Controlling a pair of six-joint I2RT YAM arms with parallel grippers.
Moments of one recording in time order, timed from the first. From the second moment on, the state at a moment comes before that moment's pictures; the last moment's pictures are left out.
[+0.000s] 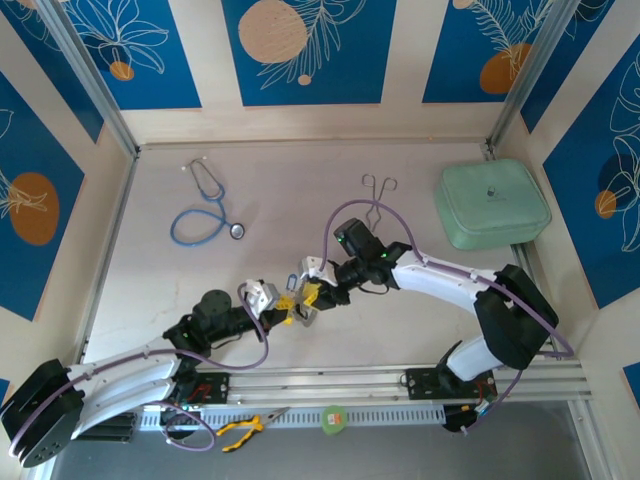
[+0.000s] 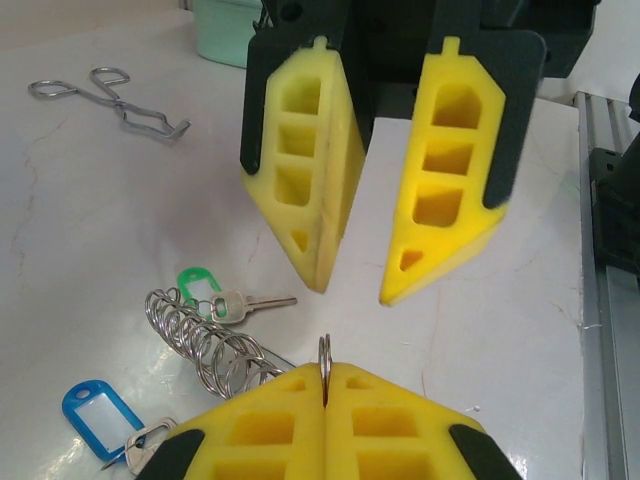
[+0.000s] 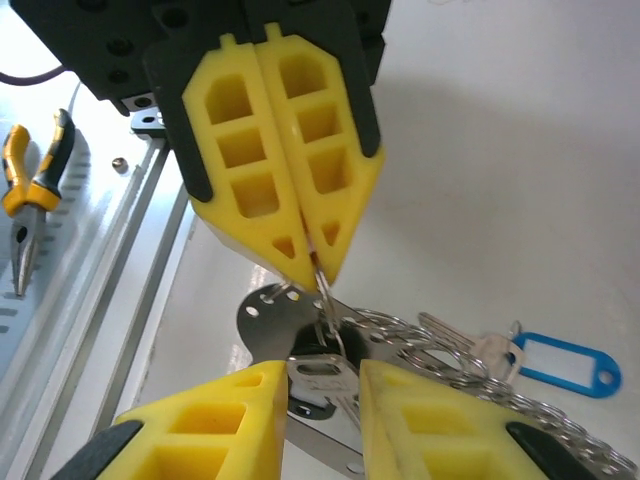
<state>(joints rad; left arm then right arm) -0.83 0.81 0.09 0.46 0.29 -0.02 0.77 1.48 0.87 -0.32 -0.79 -0.62</state>
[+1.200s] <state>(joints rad) -0.83 0.78 0.09 0.44 0.30 -0.01 0.79 1.56 0.92 -0.33 -0.83 -0.61</state>
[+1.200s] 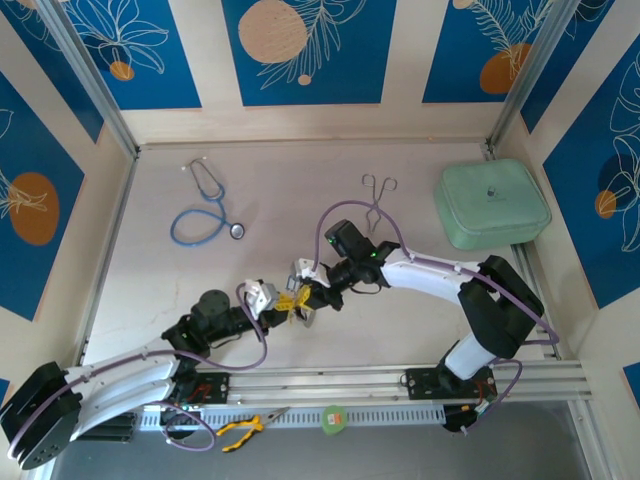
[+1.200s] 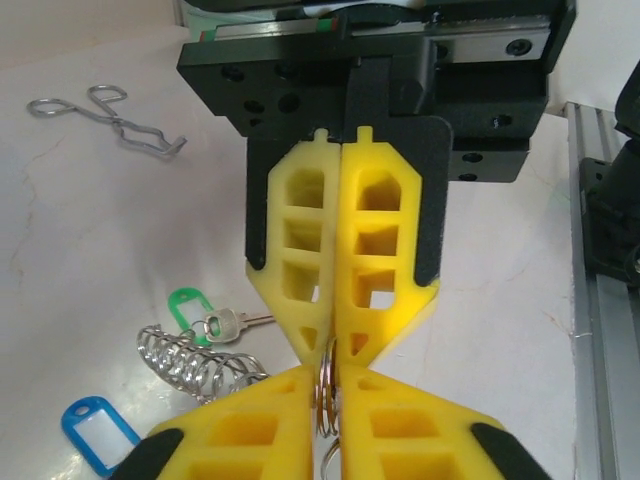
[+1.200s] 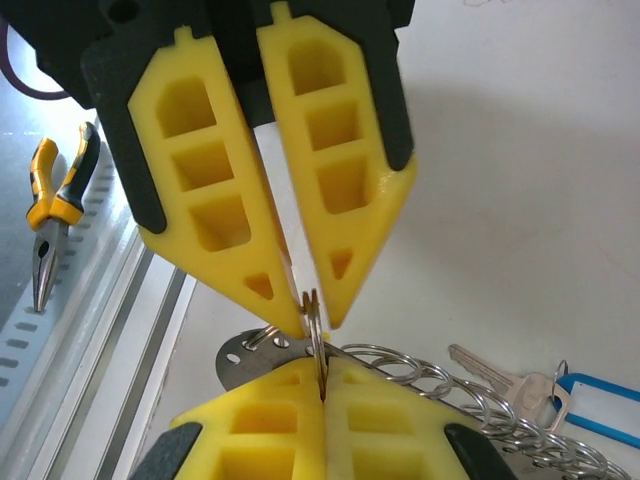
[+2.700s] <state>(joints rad) -0.83 0.79 0.07 0.48 0.24 -0.07 0.85 1.45 0.77 -0.22 -0.58 -0.55</state>
